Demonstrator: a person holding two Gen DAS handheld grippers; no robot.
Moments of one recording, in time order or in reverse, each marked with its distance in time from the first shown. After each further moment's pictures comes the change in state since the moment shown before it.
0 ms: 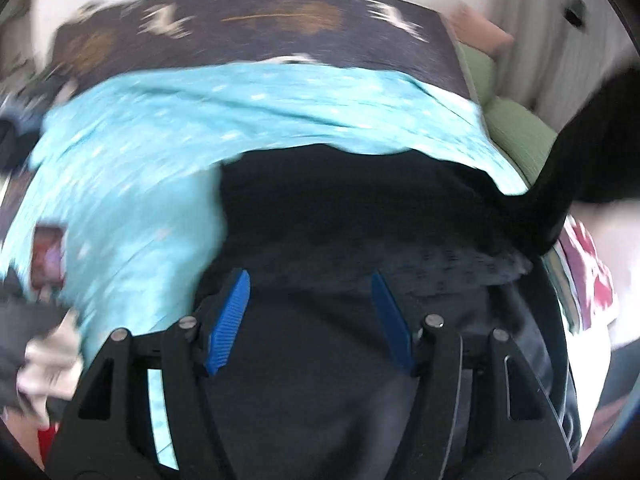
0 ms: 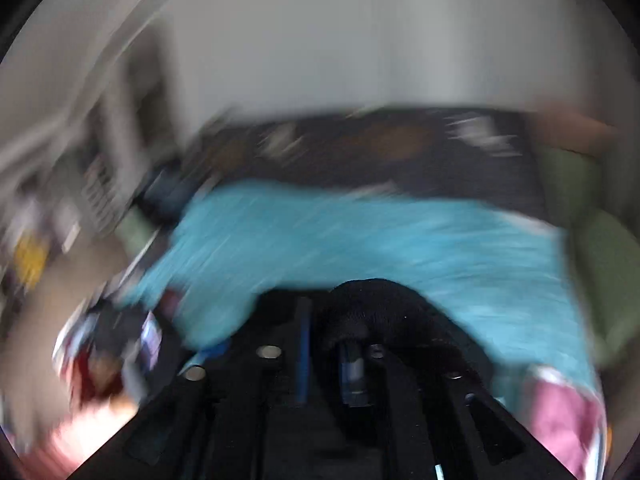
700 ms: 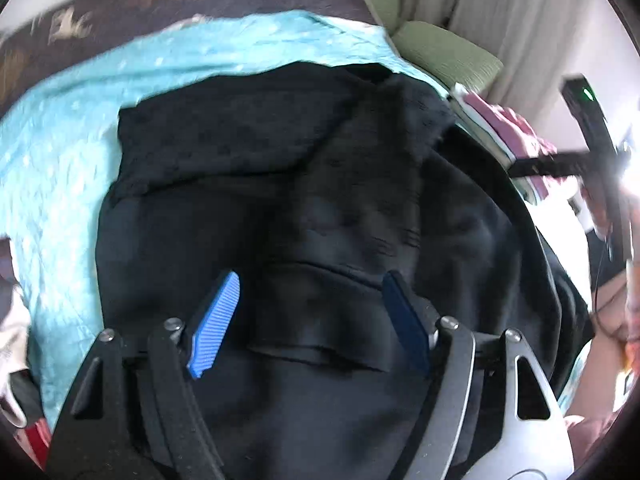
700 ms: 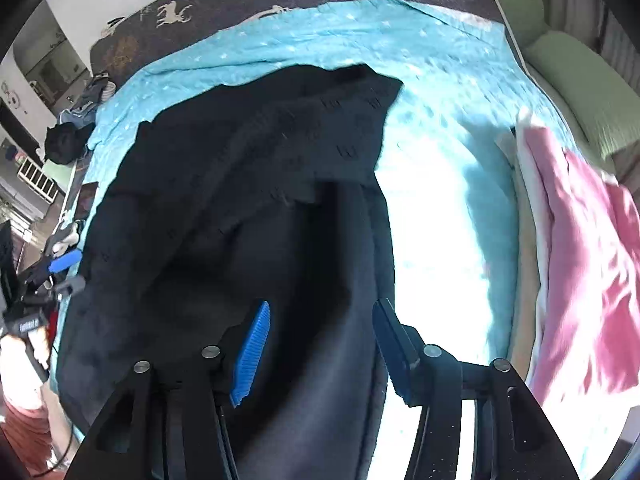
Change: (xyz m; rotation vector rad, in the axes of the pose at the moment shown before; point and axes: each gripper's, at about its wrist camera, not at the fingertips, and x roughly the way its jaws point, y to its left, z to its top) left arm -0.007 -0.069 -0.094 0.333 0.138 -0.212; right arm 0.072 -0.123 -0.200 0.357 0.422 -0.189
